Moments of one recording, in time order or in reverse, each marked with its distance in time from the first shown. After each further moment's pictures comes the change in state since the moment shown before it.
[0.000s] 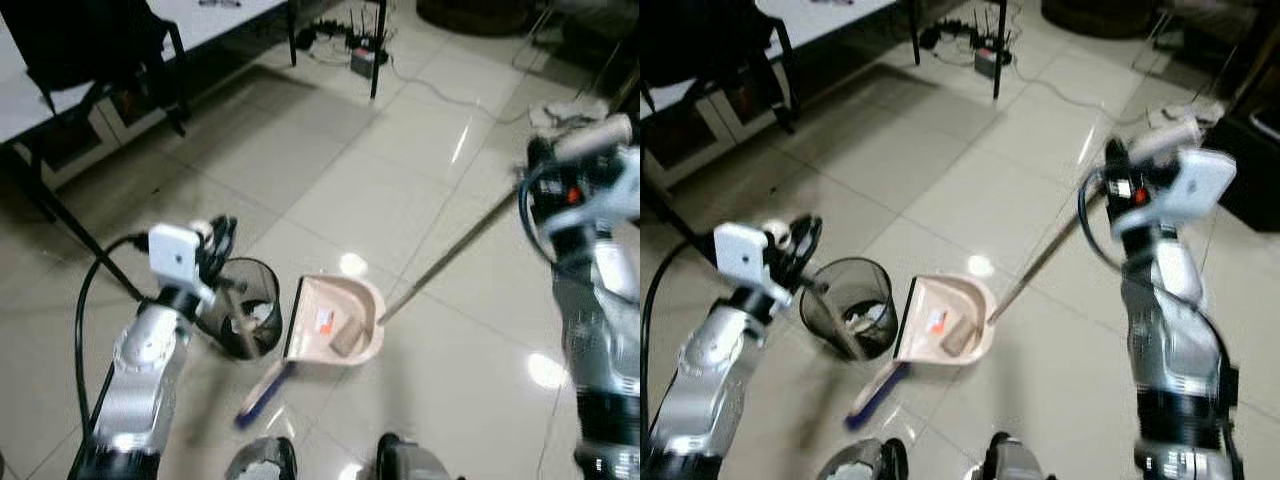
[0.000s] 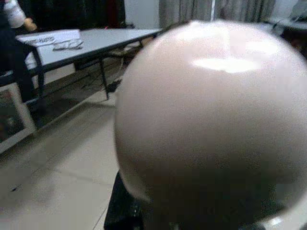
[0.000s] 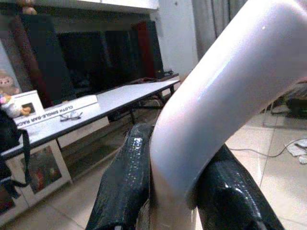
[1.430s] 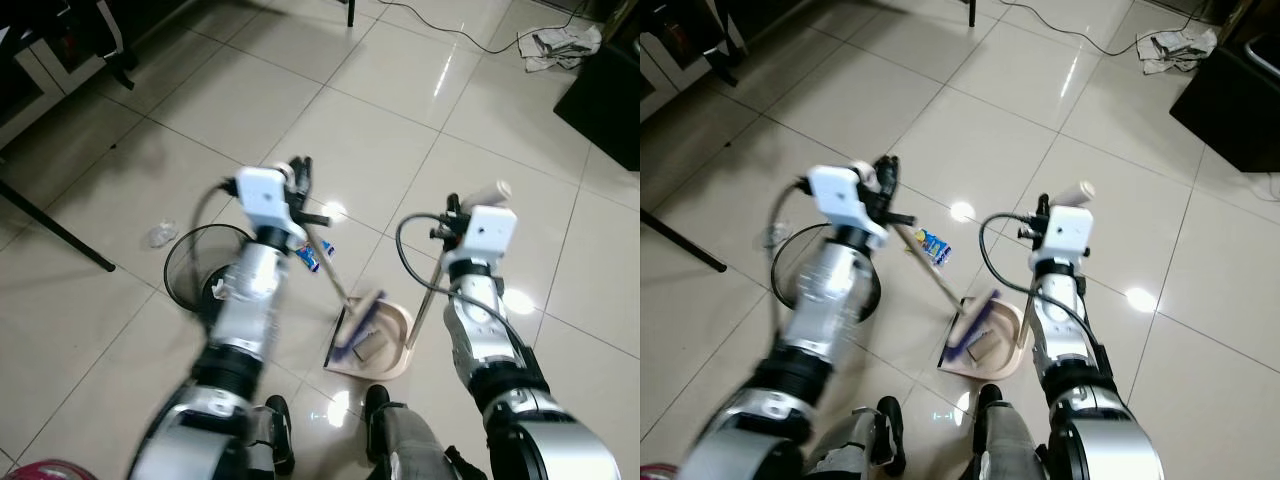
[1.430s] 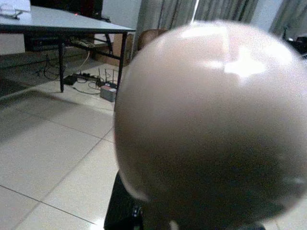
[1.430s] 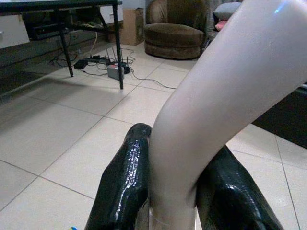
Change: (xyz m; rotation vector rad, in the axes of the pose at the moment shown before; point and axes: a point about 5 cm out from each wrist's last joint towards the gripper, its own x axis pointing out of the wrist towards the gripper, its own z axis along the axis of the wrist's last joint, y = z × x) left arm 0.097 -0.063 0.032 -0.170 -0.223 -0.034; right arm -0.014 0.042 -0.131 -0.194 0.101 -0.146
